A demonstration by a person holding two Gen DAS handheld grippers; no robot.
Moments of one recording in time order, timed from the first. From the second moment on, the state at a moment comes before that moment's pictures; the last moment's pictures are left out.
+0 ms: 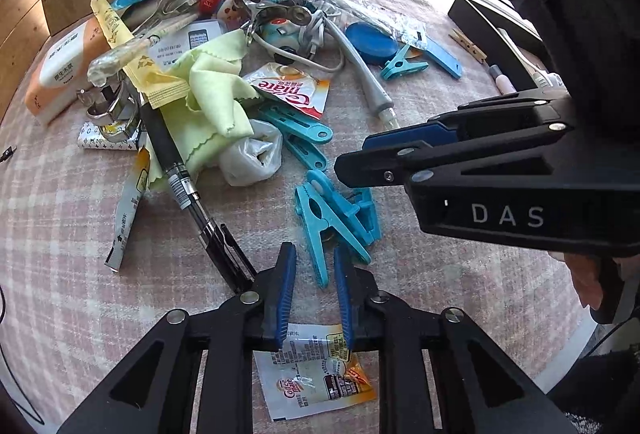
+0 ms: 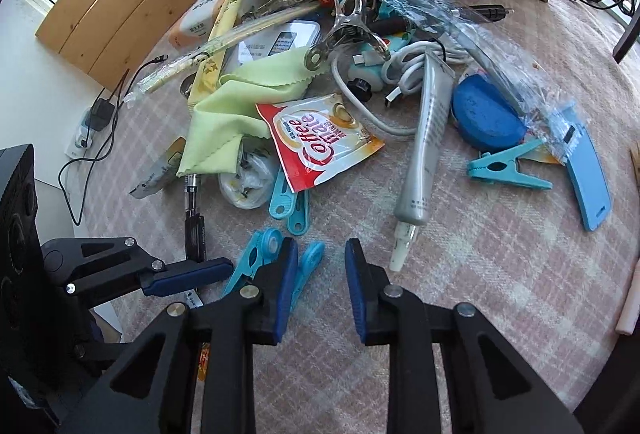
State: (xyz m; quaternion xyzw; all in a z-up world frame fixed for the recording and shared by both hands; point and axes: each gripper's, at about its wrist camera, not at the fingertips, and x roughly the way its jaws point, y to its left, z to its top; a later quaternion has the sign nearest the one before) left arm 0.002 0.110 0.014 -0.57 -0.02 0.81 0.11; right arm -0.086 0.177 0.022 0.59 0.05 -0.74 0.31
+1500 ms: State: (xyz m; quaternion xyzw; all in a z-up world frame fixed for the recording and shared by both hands) left arm -0.030 0.381 0.120 -0.48 0.02 0.80 0.35; right arm -0.043 0.531 0.128 0.47 -0.15 -0.87 0.04
